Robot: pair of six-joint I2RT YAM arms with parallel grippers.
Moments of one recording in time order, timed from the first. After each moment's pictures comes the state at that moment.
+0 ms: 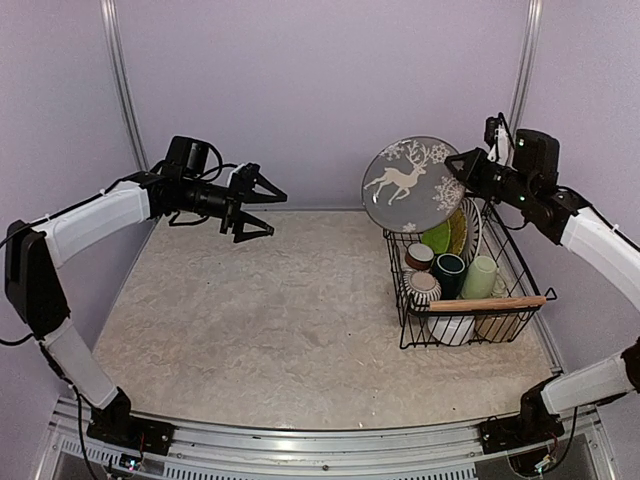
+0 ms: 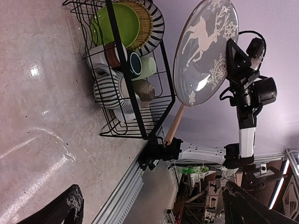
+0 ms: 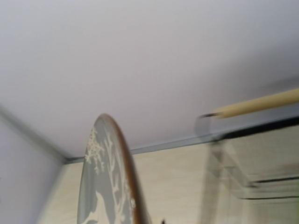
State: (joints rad) left arm -0.42 1.65 1.46 -0.42 0.97 -0.76; right arm 0.29 1.24 1.22 -0.14 -0.15 0.57
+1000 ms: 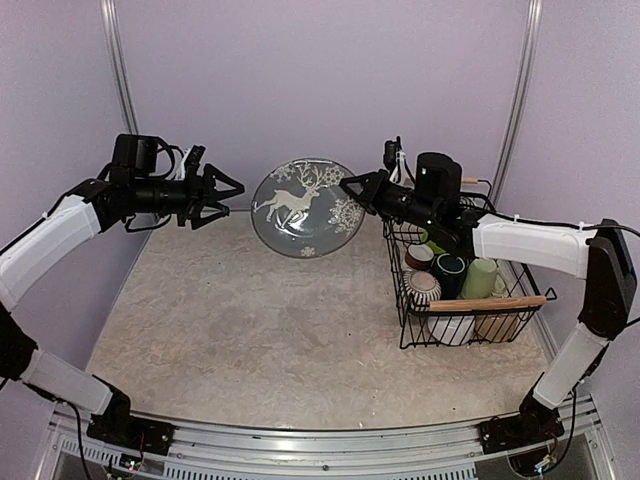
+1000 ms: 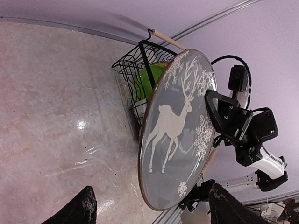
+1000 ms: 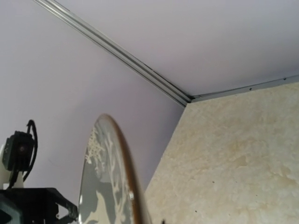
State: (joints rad) left arm -0.35 1.36 1.31 -0.42 0.66 -0.68; right arm 0.68 1.65 1.25 0.38 -0.23 0.88
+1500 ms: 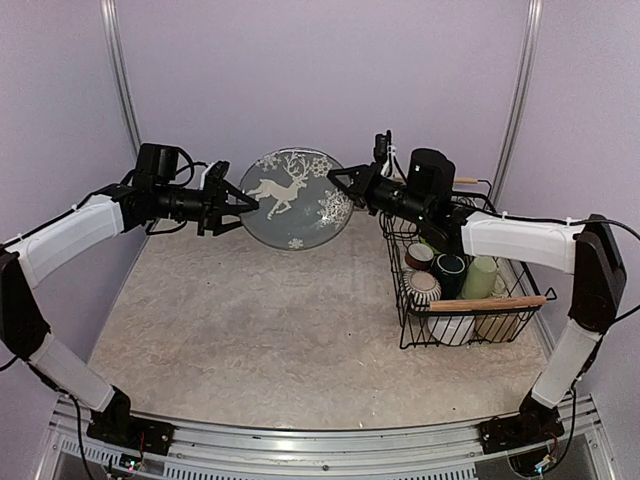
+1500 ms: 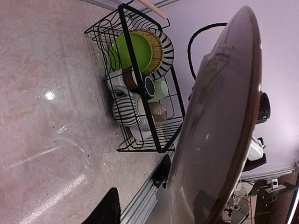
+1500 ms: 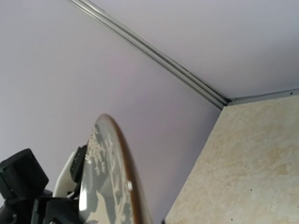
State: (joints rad) left arm -0.35 1.48 1.29 -0.32 0.87 -0.75; right arm 0.69 1.71 1.31 0.49 -0.29 0.95
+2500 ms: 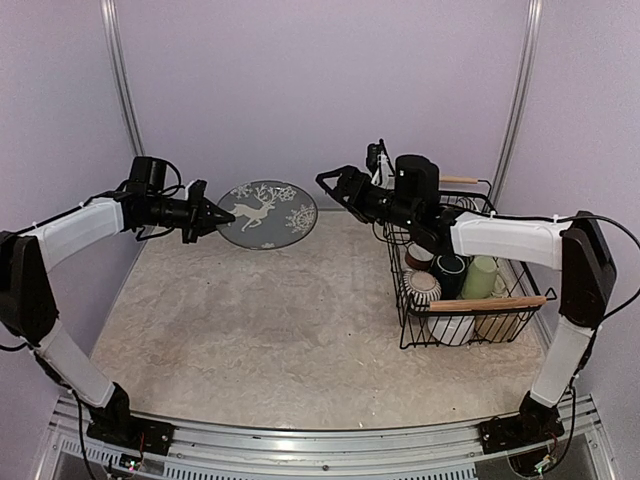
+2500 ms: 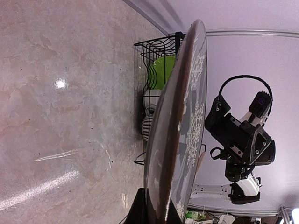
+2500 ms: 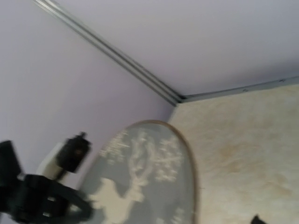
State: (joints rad) left arm -0.18 1.56 1.26 -0.34 0.89 -0.84; right arm 0.70 1.78 1.34 0.41 -0.20 0.85
